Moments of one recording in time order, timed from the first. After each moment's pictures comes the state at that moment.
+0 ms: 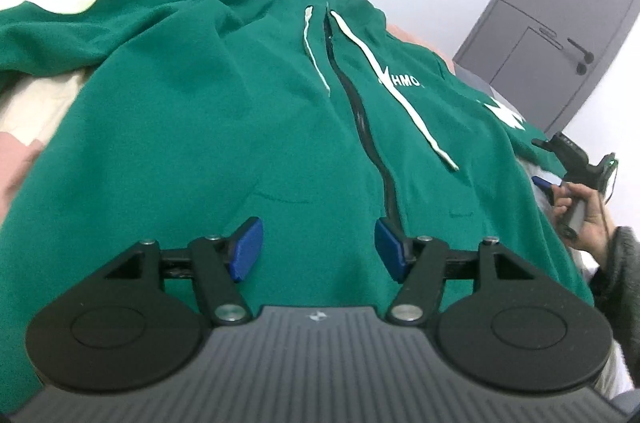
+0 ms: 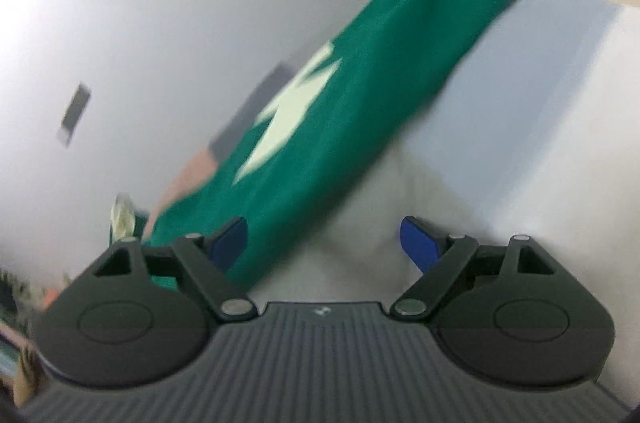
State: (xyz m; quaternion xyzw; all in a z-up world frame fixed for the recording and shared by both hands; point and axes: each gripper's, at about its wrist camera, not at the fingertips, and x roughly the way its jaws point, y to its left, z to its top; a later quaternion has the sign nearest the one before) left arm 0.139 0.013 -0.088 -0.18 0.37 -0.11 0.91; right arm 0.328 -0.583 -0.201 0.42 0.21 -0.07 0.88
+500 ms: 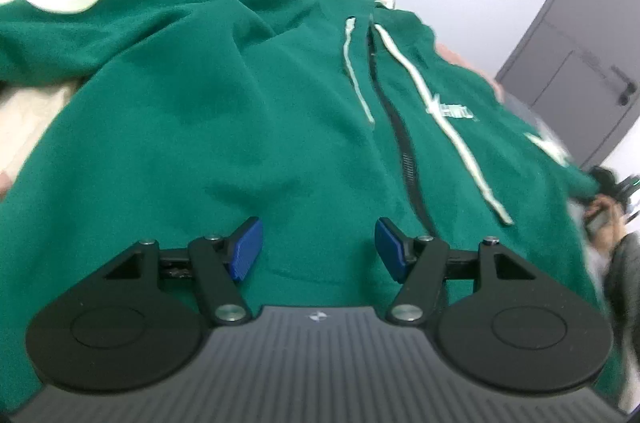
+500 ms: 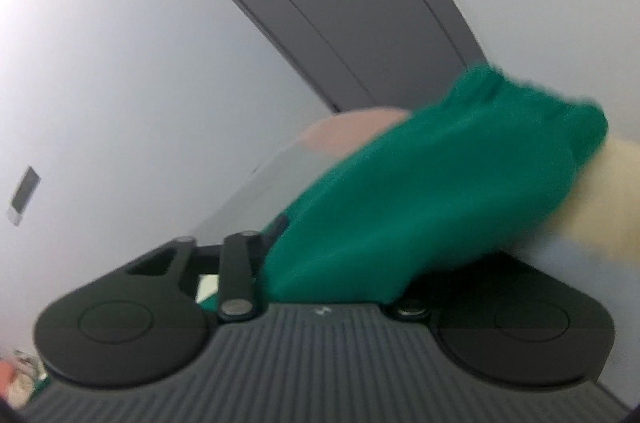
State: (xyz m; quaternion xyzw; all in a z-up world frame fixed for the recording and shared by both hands) left arm 0.205 0.006 -0.106 -0.17 0.36 -0.04 0.91; right arm 0.433 -0.717 -0.205 0.37 0.12 -0.18 0.90
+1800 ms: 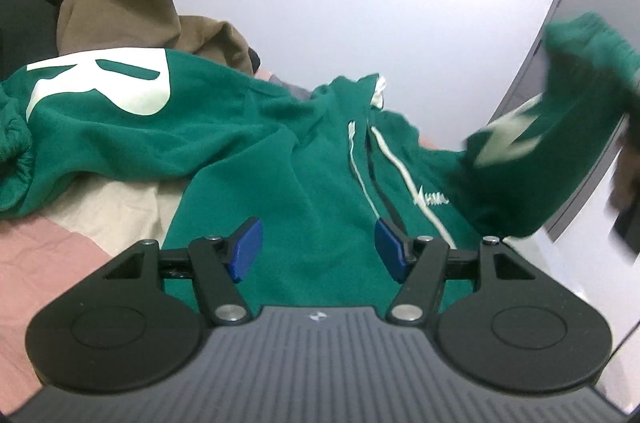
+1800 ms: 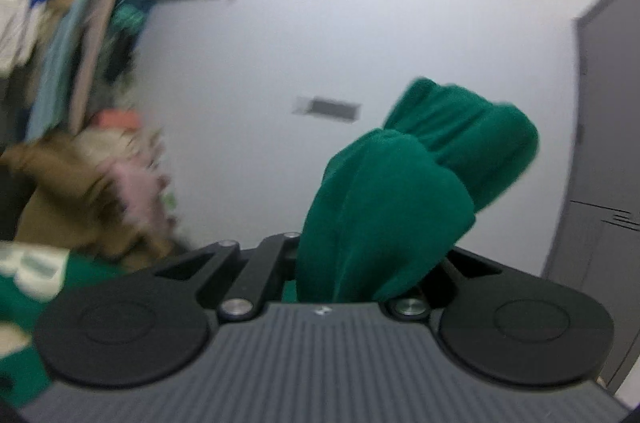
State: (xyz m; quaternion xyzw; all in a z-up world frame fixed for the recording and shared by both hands) left arm 0.131 0.094 -0.046 -0.22 0.24 -0.06 0.94; right arm 0.264 -0.227 0.046 -0.12 -0.01 0.13 0.98
